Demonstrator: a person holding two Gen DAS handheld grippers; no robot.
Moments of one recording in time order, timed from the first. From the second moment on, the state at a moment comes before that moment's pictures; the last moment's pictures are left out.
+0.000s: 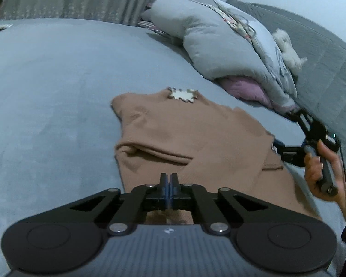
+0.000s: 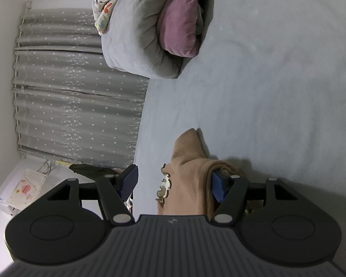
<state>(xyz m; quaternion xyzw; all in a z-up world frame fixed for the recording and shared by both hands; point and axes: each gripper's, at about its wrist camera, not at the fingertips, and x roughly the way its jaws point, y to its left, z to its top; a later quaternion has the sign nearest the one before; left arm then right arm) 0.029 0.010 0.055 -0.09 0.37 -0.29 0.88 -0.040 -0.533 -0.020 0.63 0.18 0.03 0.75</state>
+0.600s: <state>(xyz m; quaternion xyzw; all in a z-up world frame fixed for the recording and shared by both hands) 0.043 -0.006 0.029 -0.07 0.43 -0.32 0.84 -0.039 -0.539 -0.026 0.63 0.19 0.03 0.75</state>
